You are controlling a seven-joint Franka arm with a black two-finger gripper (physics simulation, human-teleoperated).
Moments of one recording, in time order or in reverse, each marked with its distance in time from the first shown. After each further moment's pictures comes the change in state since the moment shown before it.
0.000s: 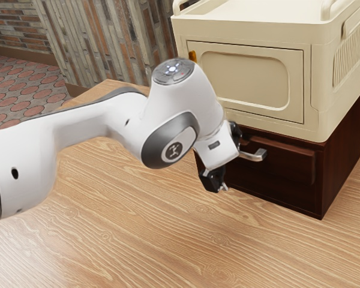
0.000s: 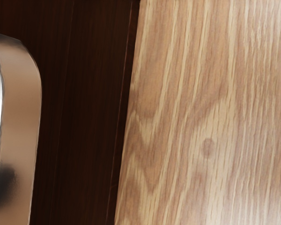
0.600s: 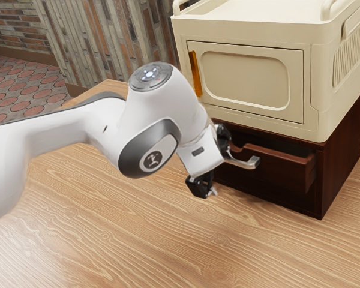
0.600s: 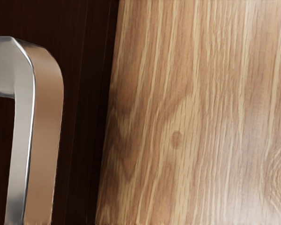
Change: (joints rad) arm -0.002 -0.131 -0.004 -0.146 0.008 0.049 -0.005
